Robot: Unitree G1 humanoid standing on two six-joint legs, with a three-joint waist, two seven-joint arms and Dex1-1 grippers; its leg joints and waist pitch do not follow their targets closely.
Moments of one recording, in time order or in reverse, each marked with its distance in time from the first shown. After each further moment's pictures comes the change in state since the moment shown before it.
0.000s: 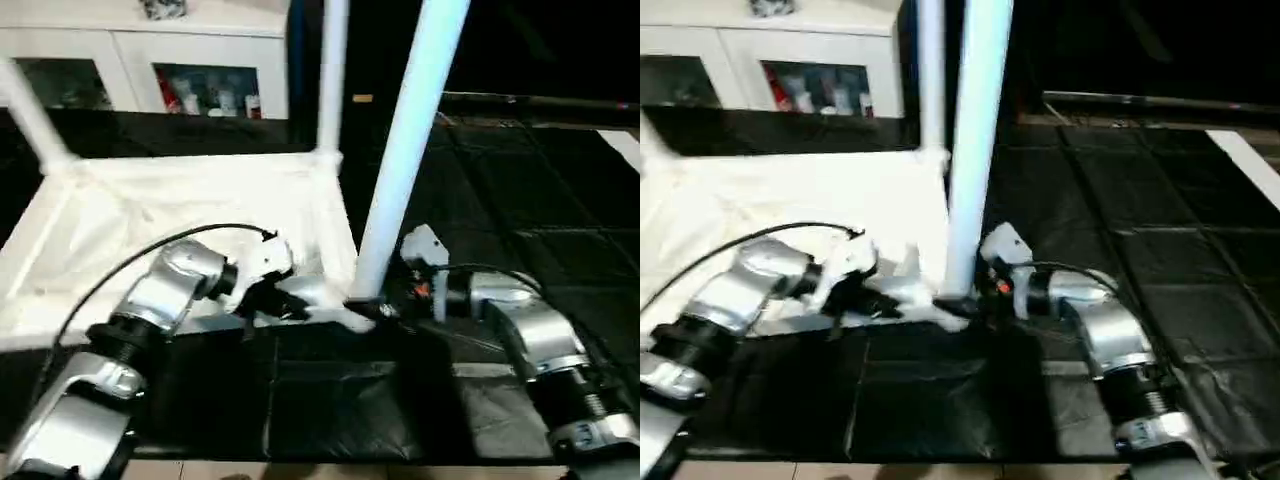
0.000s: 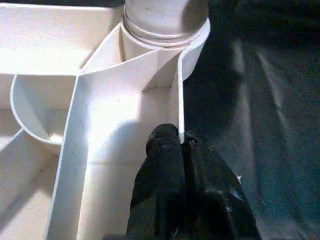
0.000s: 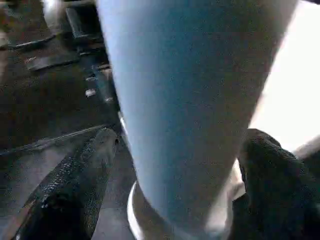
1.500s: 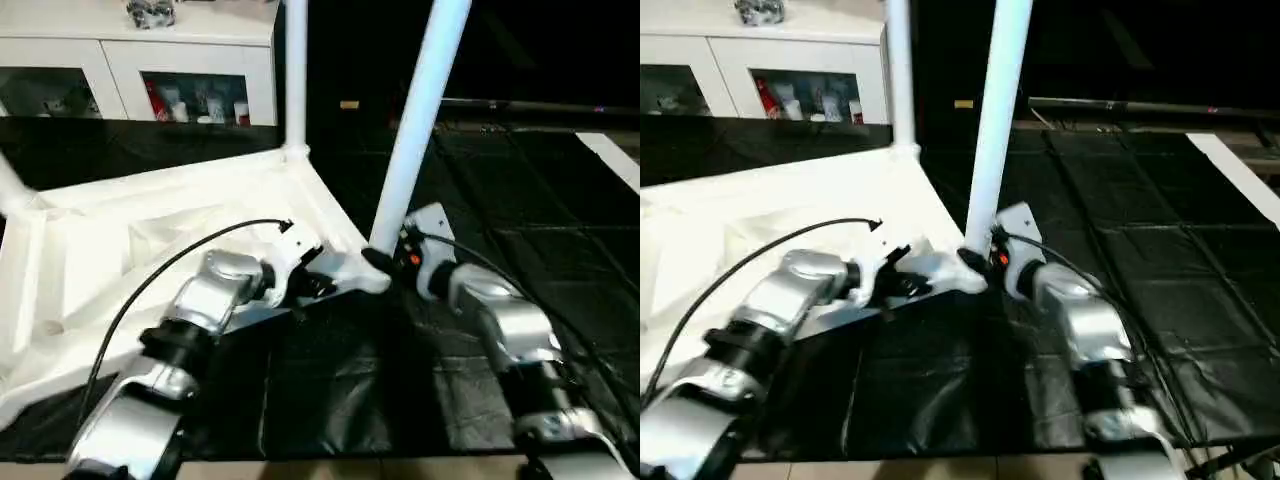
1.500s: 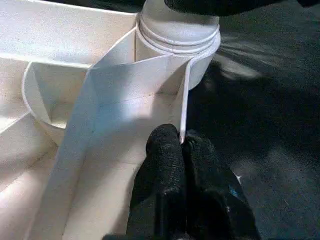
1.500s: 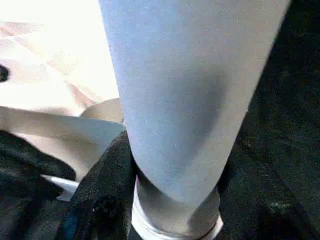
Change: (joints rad) left arm -0.034 -0.277 0.127 0.065 0.015 0.272 0.487; right arm -0.056 0.214 -0.143 0.048 -0.123 0.172 -0.625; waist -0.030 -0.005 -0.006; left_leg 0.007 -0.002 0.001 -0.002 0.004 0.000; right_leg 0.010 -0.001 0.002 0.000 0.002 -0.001
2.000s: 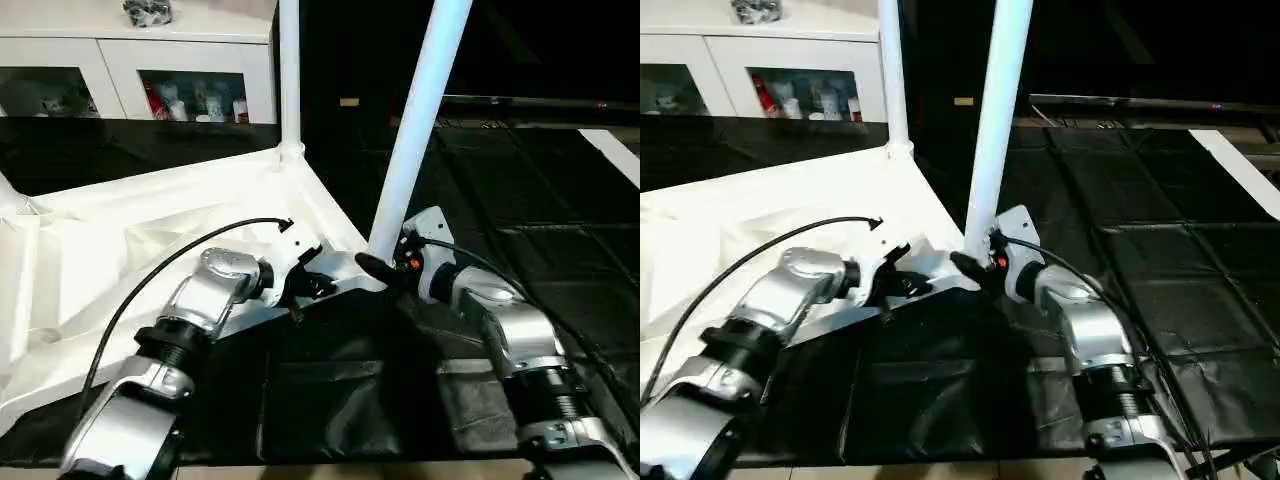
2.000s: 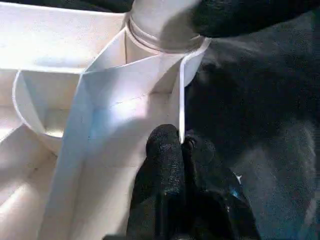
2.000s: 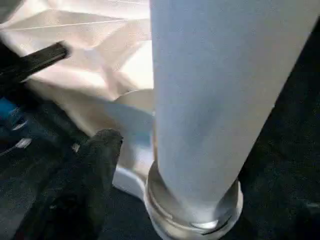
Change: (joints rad) left arm 0.022 0.091 -0.039 -0.041 -0.005 -0.057 -0.168; right arm 0.067 -0.089 0.043 -0.069 0.039 -0.062 0.238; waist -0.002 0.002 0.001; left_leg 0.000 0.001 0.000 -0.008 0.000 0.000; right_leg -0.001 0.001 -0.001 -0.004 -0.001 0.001
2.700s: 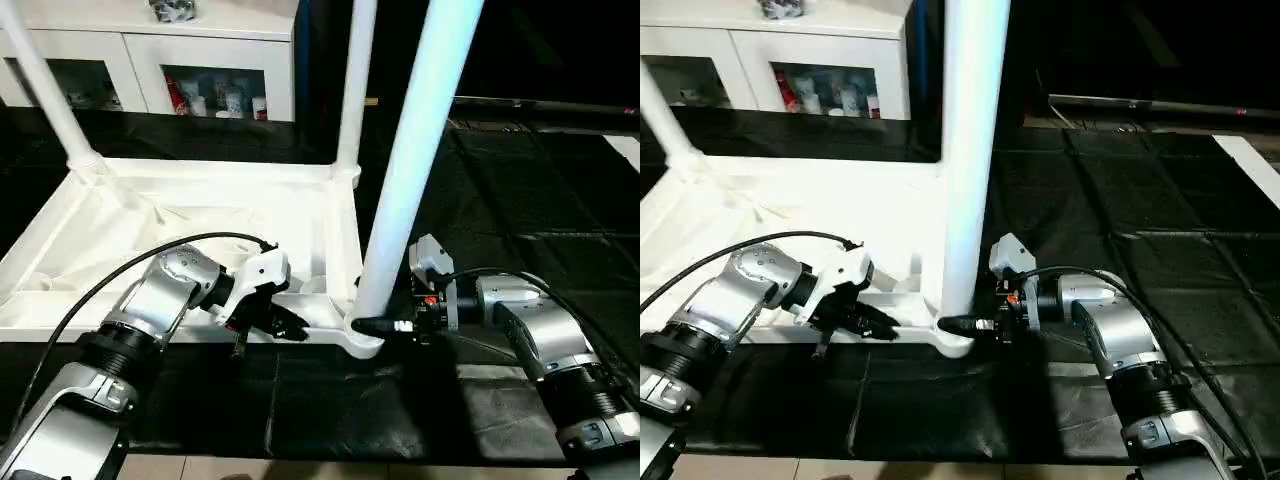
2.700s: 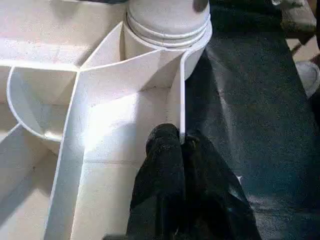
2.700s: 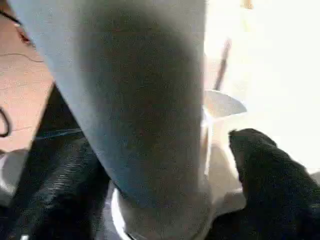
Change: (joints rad) left arm 0.050 0.199 -0.103 -0.108 -0.034 -0.150 -0.397; right arm -0.017 -0.140 0.109 0.044 0.092 -0.089 0.501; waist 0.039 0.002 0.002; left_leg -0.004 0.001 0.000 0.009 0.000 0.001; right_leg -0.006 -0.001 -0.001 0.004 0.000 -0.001
